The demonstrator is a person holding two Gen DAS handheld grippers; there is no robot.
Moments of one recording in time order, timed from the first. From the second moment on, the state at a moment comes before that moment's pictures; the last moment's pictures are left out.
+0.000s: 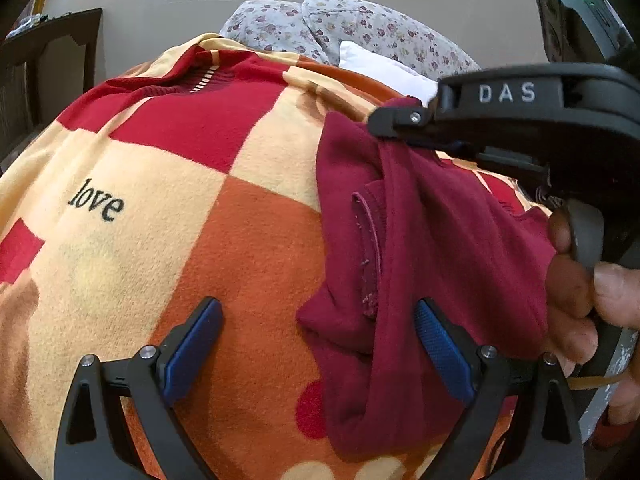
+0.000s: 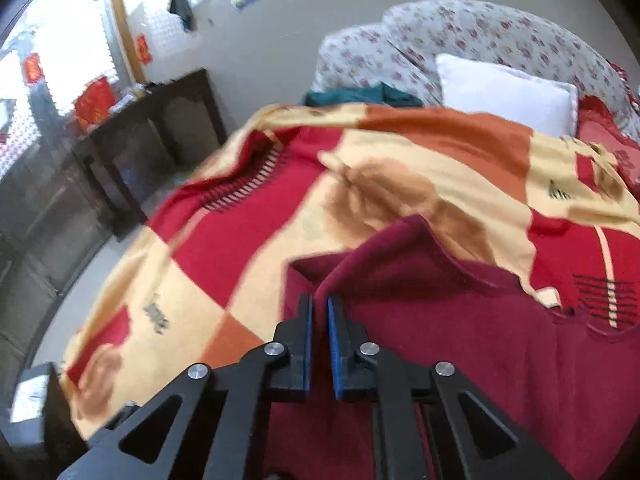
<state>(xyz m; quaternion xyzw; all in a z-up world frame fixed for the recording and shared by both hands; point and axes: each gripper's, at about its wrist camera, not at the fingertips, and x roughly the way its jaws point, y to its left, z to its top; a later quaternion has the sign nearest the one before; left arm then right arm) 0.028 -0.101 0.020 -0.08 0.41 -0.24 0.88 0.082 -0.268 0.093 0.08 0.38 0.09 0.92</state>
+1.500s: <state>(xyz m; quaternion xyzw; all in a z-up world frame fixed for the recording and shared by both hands) 0.075 -0.141 0.017 -0.11 0.45 -0.23 0.86 0.000 -0.385 0.080 0.12 0.35 -0.07 0.93</state>
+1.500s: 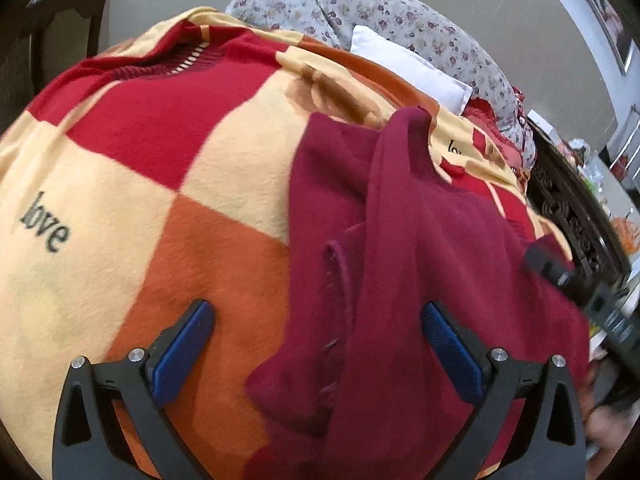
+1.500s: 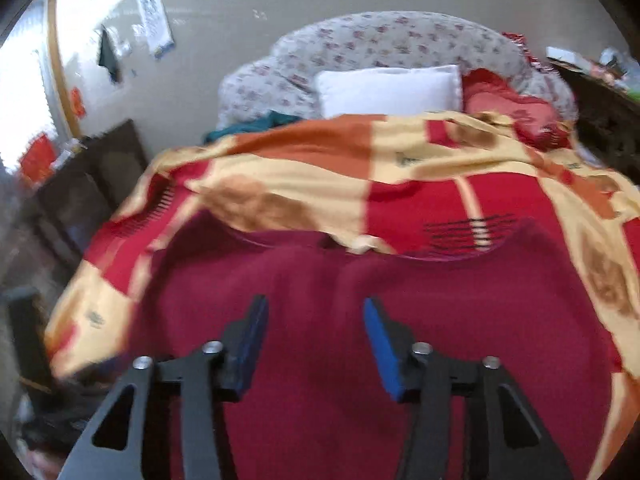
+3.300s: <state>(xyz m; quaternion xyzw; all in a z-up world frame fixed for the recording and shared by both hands) -0.028 -0.268 0.072 0.01 0.34 -0.39 0.86 -0.041 -0.481 0.089 0.47 0.23 0.17 0.84</state>
